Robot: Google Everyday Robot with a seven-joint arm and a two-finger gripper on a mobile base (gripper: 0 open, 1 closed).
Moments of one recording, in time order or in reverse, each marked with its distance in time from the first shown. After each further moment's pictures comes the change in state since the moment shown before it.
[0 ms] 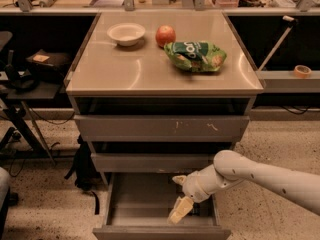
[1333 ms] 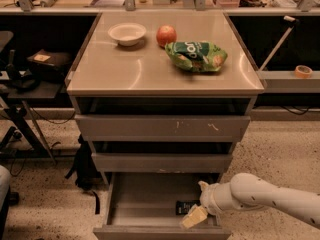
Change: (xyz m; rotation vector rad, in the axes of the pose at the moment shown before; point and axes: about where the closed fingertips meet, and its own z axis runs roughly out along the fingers) arm 0.075 -0.025 -0.031 0.342 0.058 0.143
